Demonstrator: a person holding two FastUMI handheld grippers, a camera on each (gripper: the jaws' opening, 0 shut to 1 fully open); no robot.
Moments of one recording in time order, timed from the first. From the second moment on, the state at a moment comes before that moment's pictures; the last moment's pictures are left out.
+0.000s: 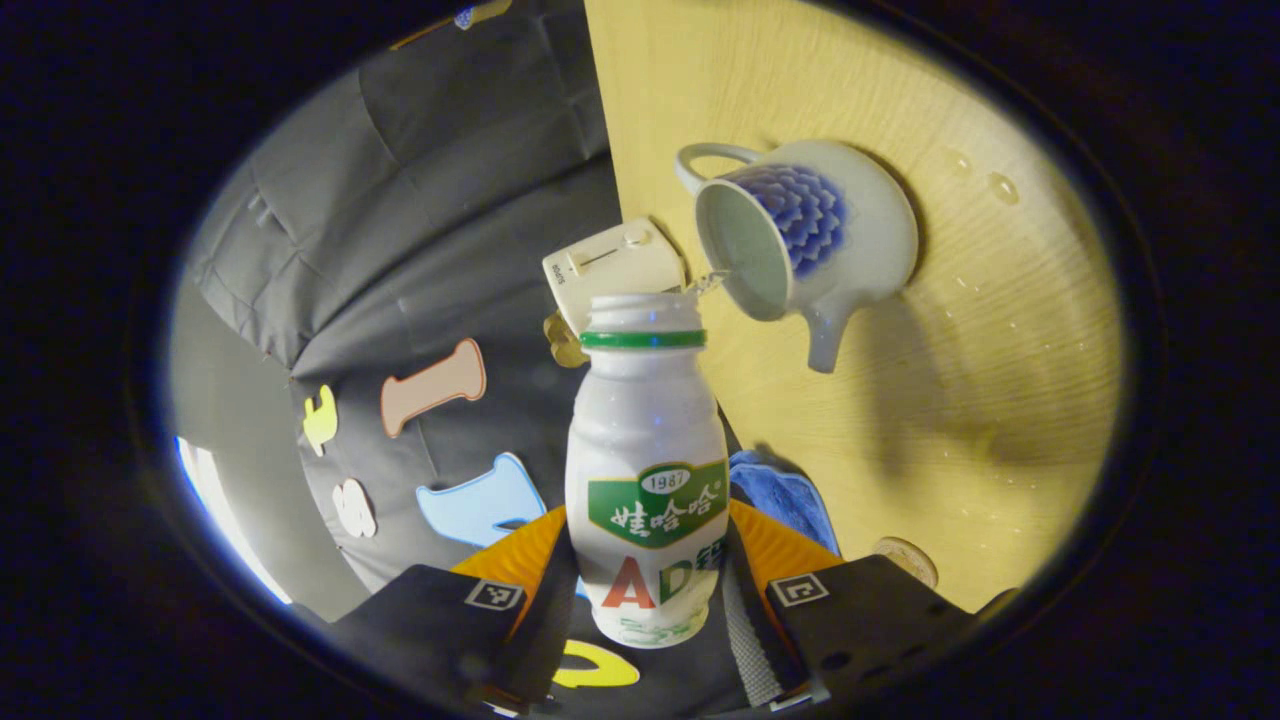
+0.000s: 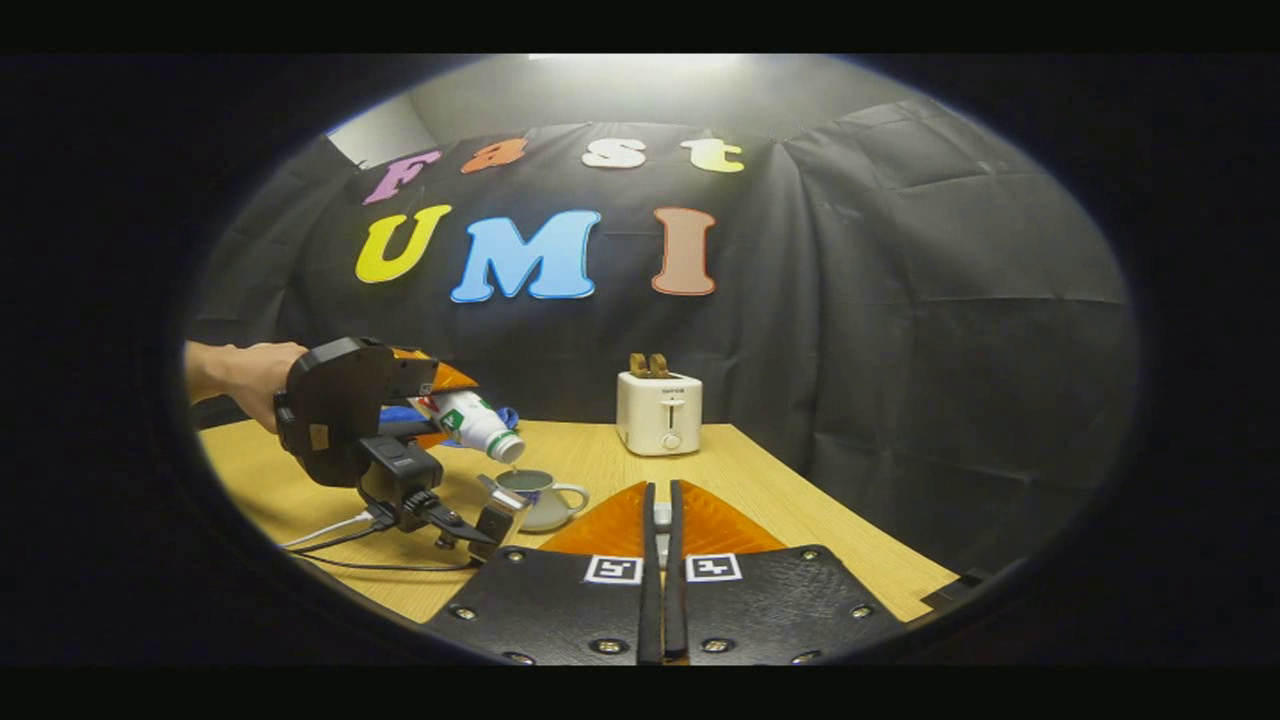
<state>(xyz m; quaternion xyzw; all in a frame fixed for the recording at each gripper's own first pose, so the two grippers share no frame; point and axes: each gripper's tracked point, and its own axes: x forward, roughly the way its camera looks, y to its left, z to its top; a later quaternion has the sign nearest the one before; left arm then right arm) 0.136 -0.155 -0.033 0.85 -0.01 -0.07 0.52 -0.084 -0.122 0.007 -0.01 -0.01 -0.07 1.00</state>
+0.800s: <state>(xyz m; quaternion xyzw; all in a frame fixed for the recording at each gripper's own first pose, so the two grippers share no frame) 0.132 -0.164 -0.030 0.86 -0.02 -0.08 0.50 -0.083 -0.115 0.002 -0.01 0.00 -0.05 1.00</state>
